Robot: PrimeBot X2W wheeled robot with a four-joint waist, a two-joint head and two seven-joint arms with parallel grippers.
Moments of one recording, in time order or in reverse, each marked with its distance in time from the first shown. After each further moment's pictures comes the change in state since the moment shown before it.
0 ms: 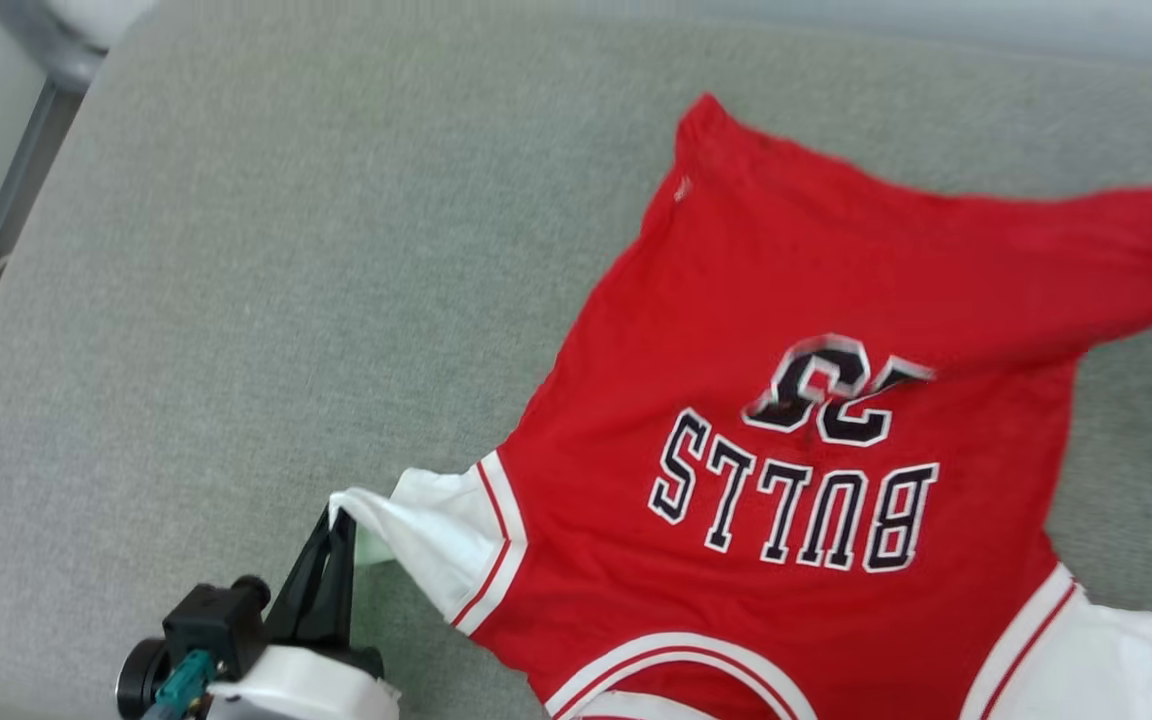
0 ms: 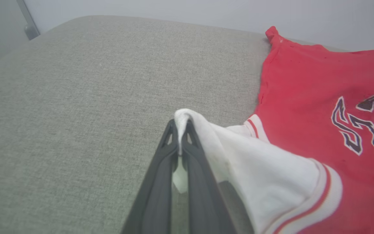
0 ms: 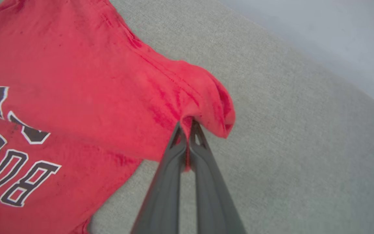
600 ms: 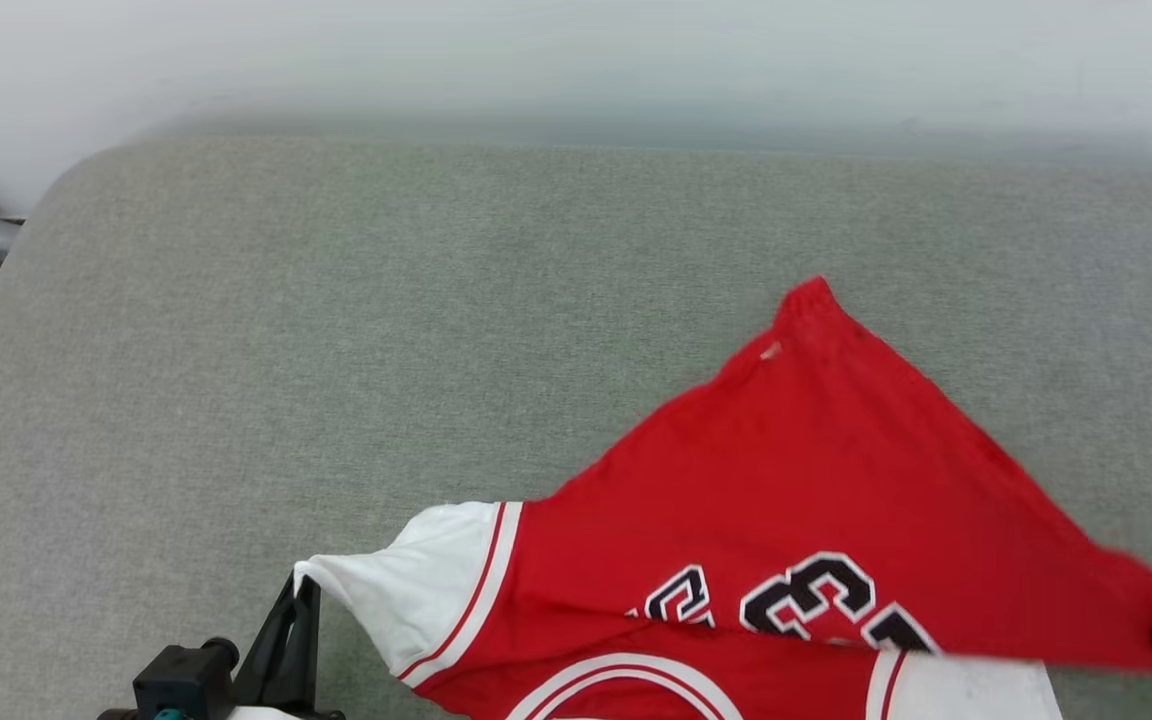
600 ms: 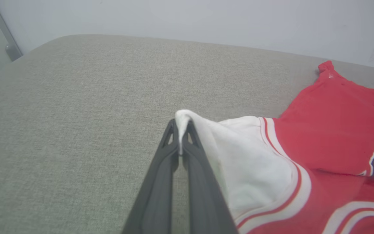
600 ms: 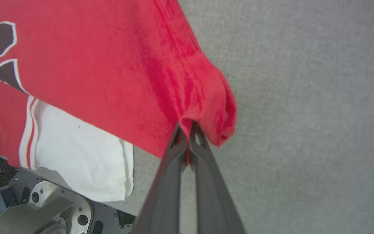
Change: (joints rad) left arm 0.123 0.044 0.021 -0.028 -0.017 0.030 0.018; right arm 0.749 -0.003 -0.274 -0.171 0.053 0.000 -0.137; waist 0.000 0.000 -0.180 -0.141
